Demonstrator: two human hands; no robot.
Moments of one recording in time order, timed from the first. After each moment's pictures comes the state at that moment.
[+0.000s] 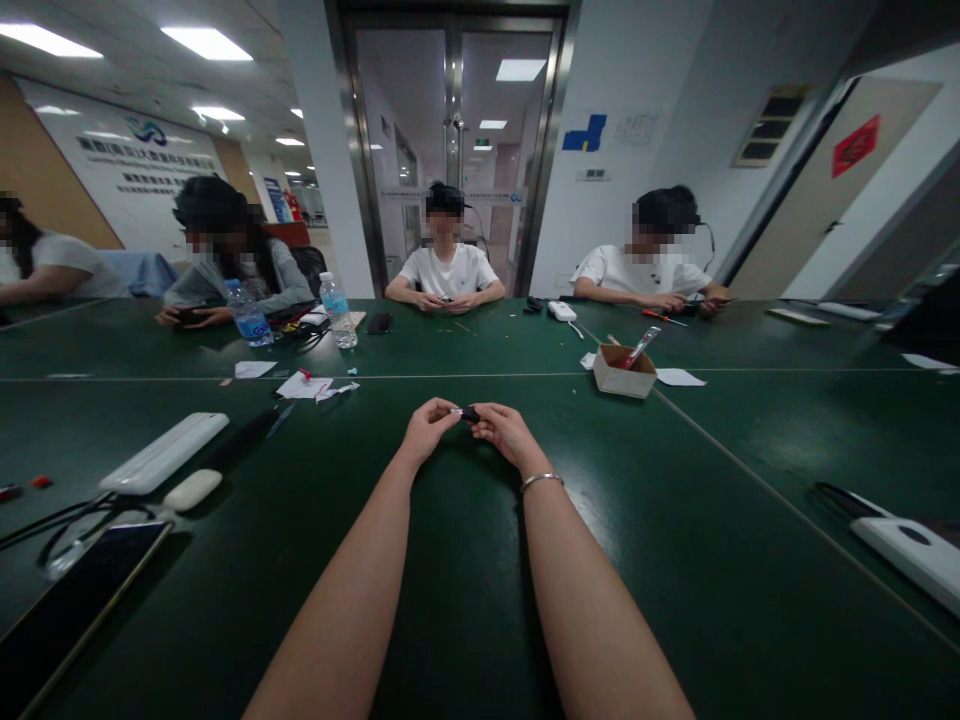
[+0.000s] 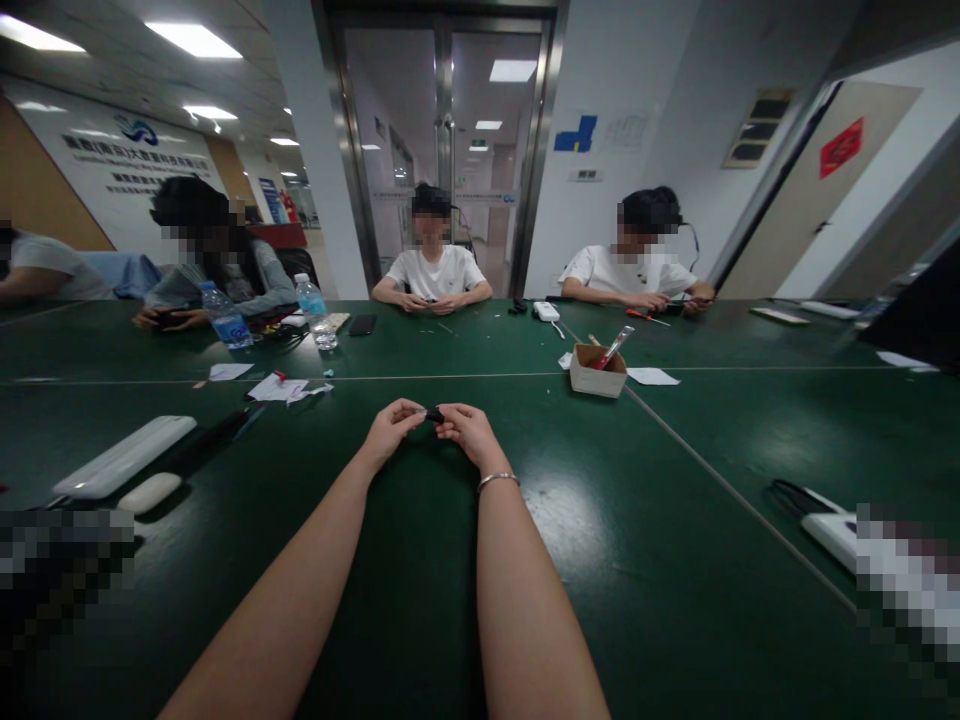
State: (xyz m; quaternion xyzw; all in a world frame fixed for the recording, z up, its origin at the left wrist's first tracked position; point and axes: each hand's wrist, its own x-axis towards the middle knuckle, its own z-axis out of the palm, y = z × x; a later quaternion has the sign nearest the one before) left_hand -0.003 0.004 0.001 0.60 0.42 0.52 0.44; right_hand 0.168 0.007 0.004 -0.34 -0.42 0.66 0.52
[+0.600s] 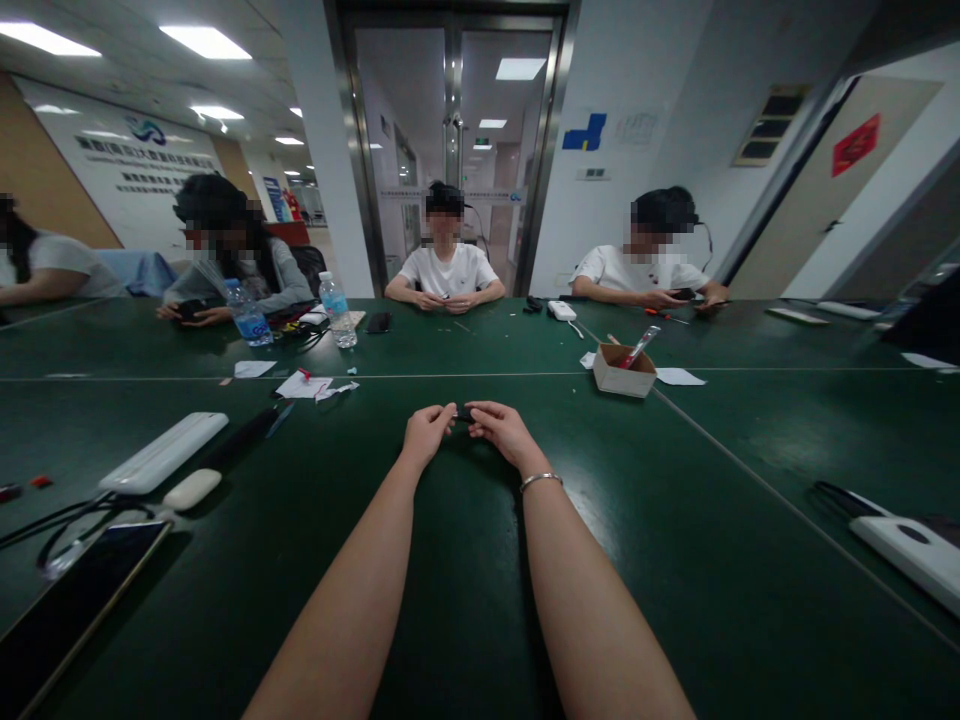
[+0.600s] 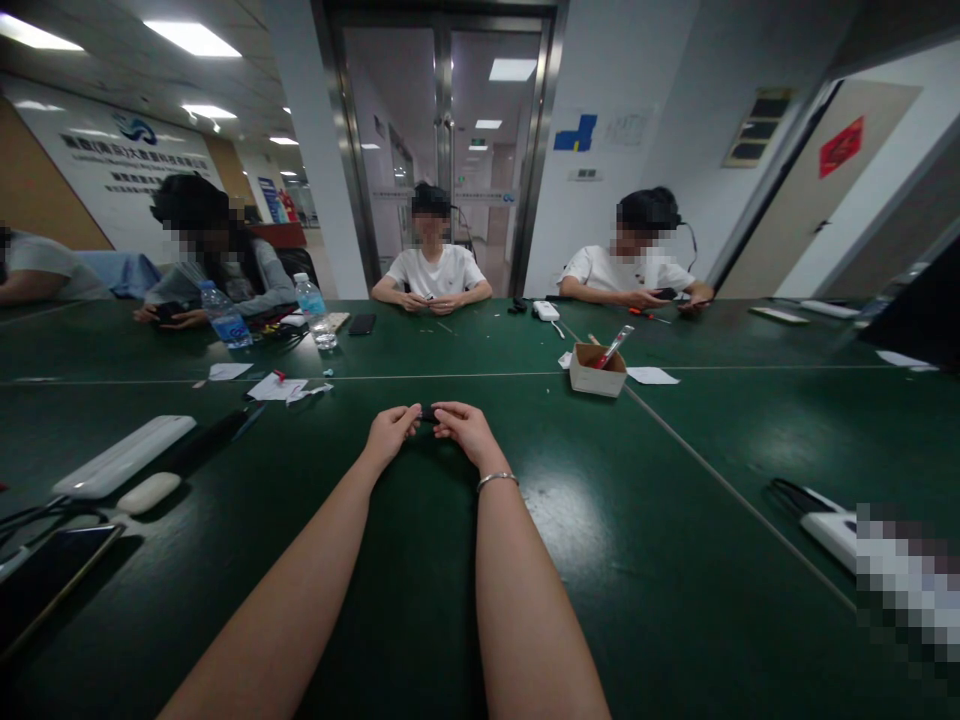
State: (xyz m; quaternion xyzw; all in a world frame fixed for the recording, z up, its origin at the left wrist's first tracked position) left_hand -0.001 0.002 -0.002 0.61 0.53 0.47 0.36; right_hand 0.166 0.008 -0.001 -0.34 -0.46 0.64 0.51
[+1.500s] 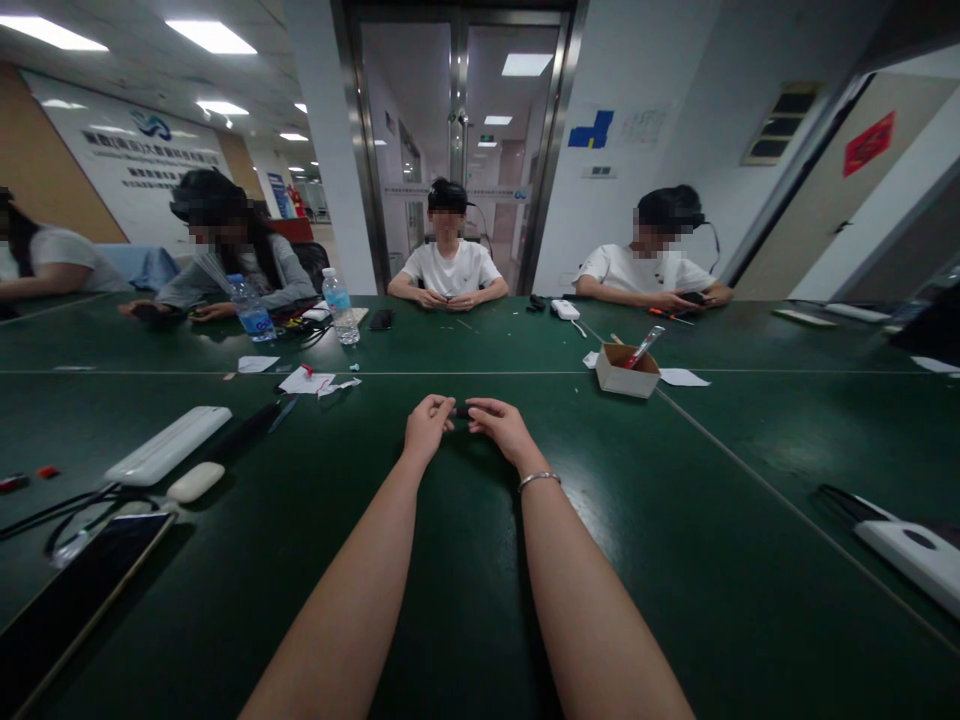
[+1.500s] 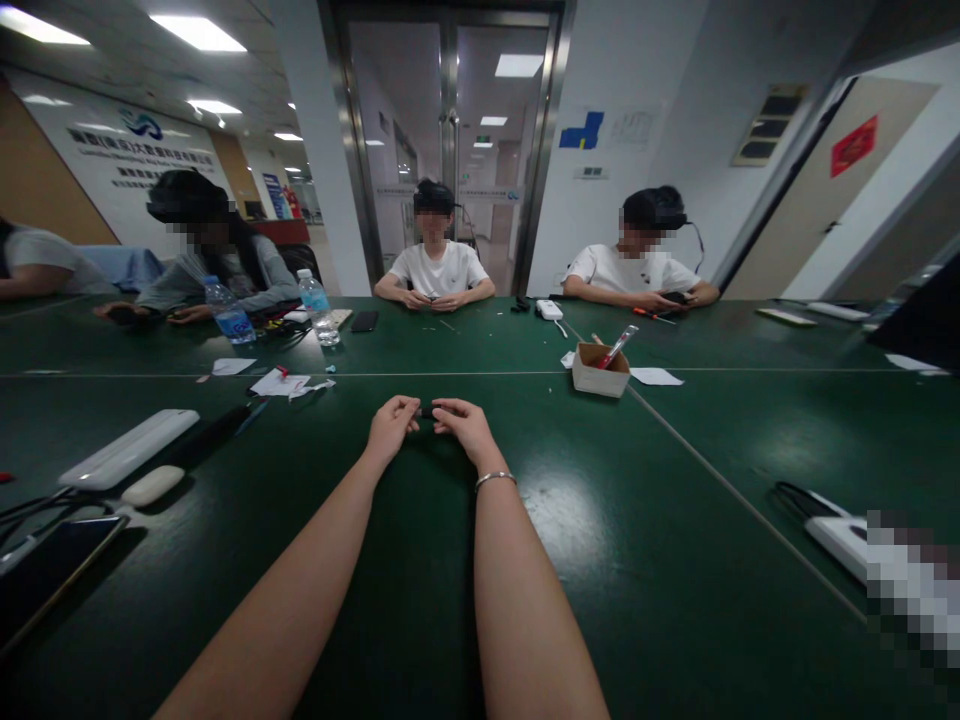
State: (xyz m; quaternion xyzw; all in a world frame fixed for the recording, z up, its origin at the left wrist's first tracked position) left_hand 0.001 0.005 -0.005 0.58 0.51 0.52 0.36; right_hand 0.162 0.010 -0.002 -0.37 -0.48 0.60 0.53
